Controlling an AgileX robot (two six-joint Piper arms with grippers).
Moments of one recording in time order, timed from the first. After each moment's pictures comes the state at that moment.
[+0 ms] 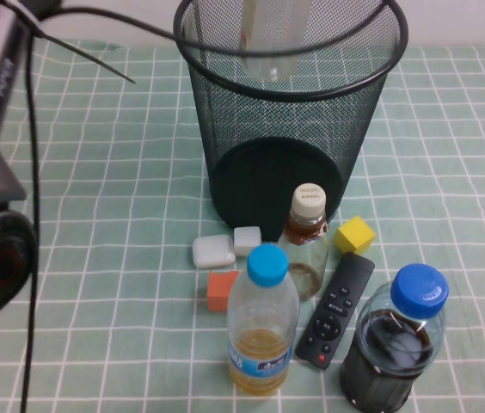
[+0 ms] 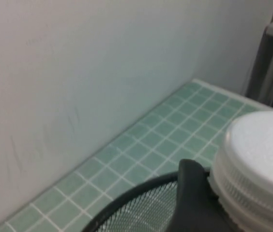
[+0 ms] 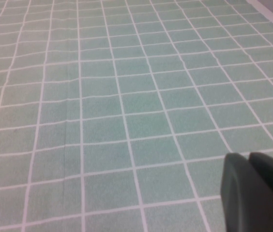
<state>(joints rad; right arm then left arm) -0.09 -0.04 0.03 -0.12 0.33 0.17 -0.47 2.23 -2.71 -0.54 0.94 0.47</state>
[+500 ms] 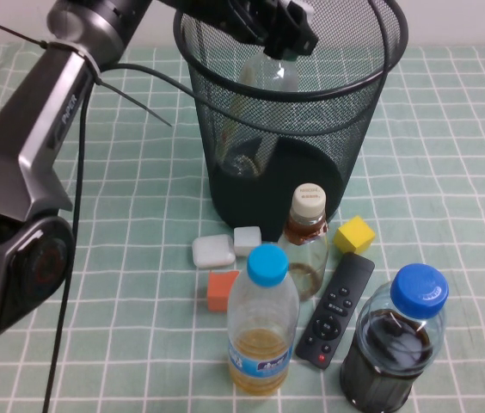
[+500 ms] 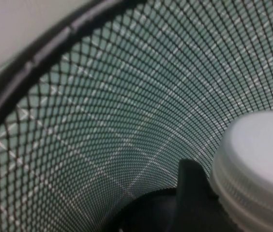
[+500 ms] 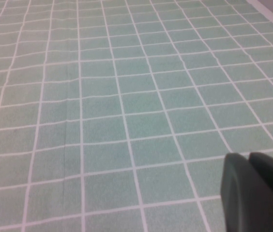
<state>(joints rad) -0.09 -0.04 0.03 -0.12 0.33 0.17 -0.47 2.38 -2.66 -0.48 1.09 0.48</state>
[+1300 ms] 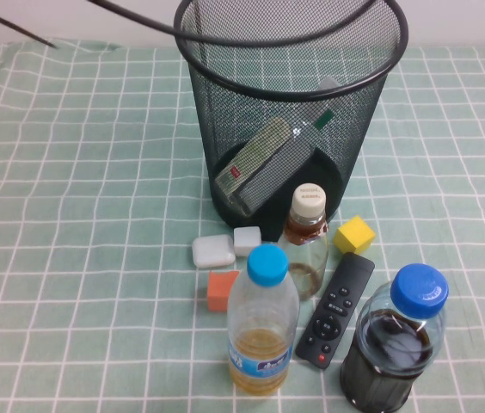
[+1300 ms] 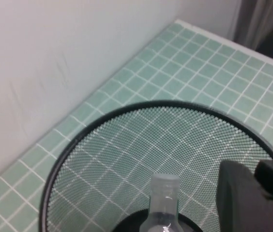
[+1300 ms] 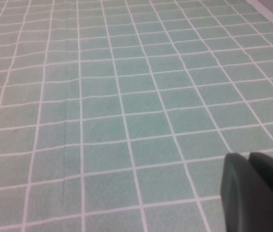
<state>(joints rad) -0.09 -0.04 0.03 -0.12 0.33 0.17 -0.47 2.00 -2.60 -0.42 1.23 0.40</state>
